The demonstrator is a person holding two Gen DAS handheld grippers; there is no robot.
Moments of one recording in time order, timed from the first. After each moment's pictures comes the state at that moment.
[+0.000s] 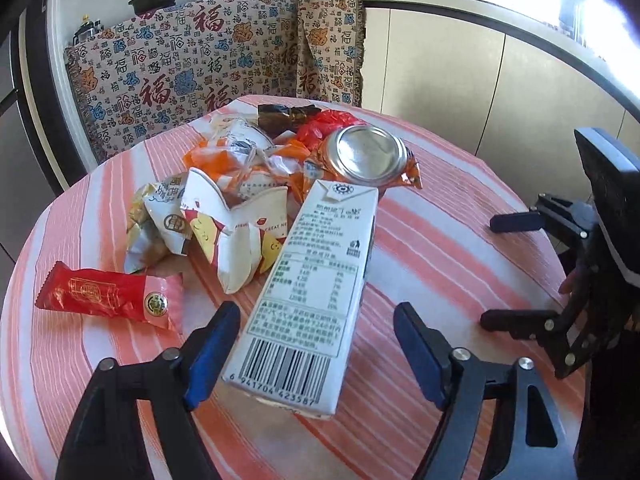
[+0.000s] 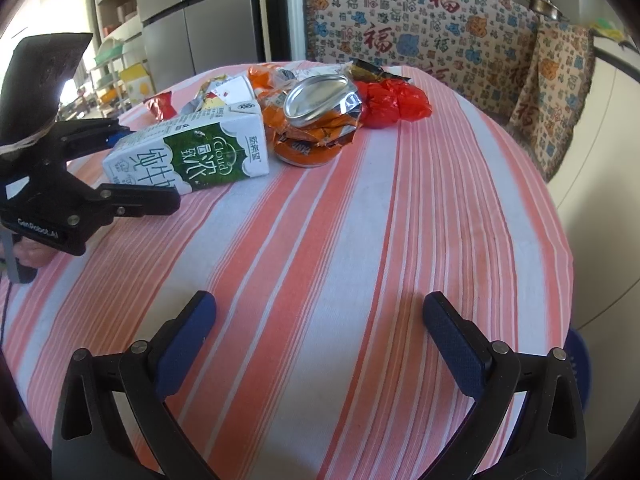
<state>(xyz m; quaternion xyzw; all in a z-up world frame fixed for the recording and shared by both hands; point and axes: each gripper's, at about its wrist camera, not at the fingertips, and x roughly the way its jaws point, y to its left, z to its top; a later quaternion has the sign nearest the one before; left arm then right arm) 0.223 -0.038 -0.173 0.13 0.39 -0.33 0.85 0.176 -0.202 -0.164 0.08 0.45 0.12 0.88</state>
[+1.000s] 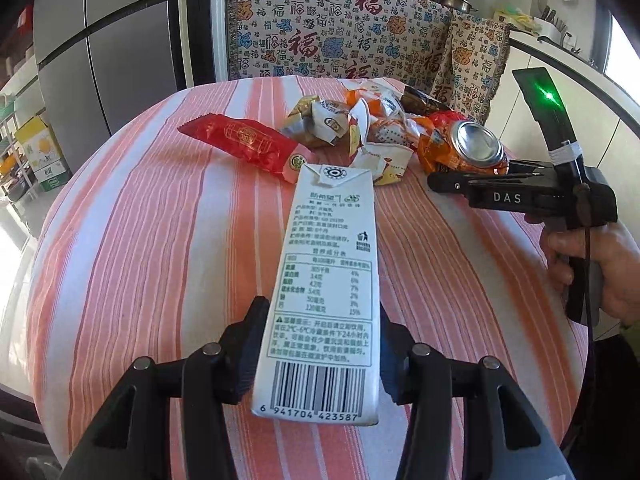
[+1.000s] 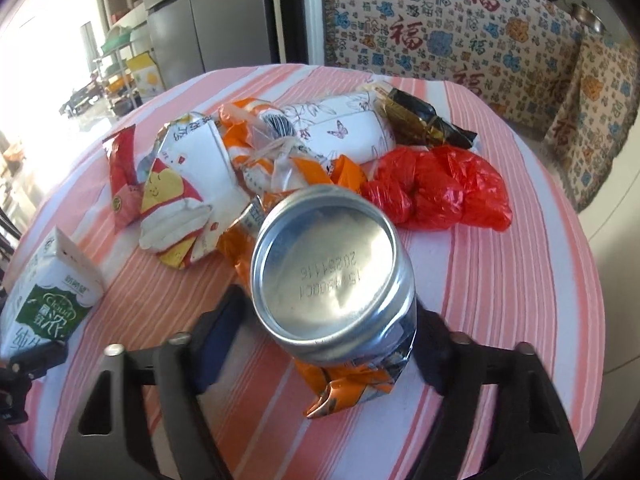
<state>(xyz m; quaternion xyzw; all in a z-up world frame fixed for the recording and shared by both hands) 0.159 0.020 -0.175 0.01 0.44 -0.10 0.89 0.302 -0.191 -0.168 0.06 0.47 0.17 0.87</state>
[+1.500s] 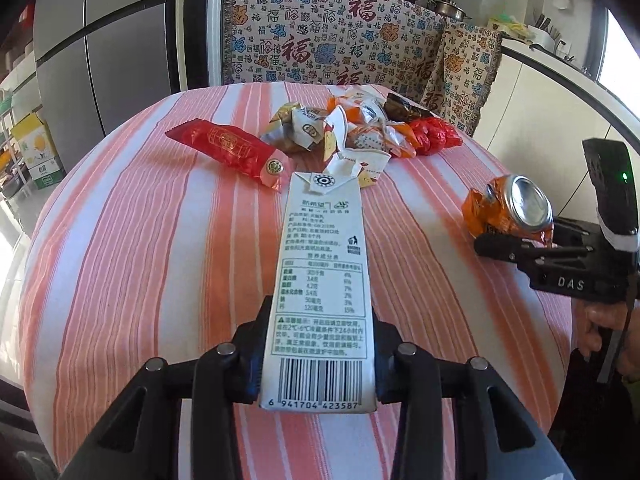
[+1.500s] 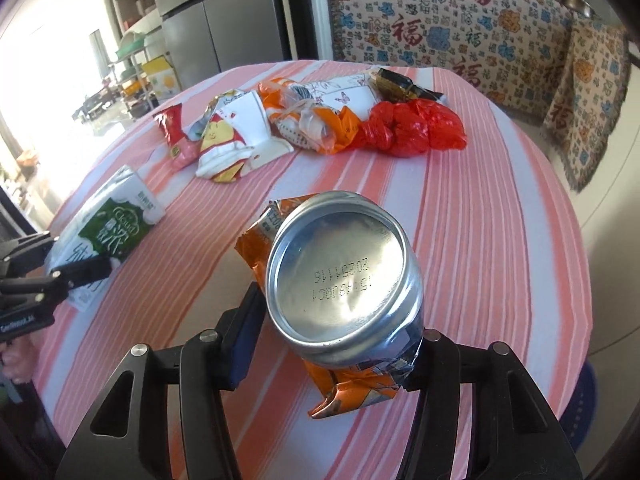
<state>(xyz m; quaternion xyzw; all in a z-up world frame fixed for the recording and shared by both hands) 0.145 0.006 -0.171 -0.01 0.43 -0.12 0.90 0.211 -0.221 -0.157 0.09 0.47 0.17 0.86</state>
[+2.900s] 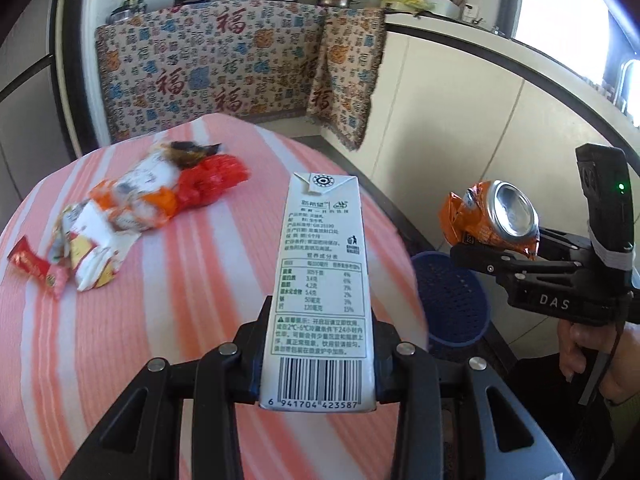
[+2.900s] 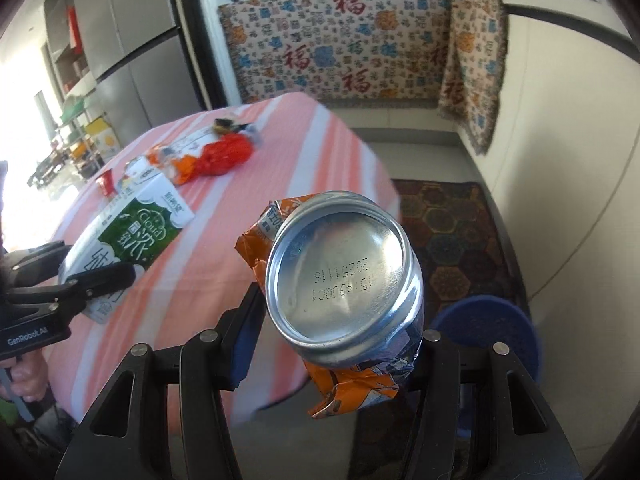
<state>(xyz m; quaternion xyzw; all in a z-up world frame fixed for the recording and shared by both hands) 0.150 -0.209 -0.130 0.04 0.40 -0.26 0.88 0.125 -0.412 -0.140 0.16 0.45 0.02 0.88</state>
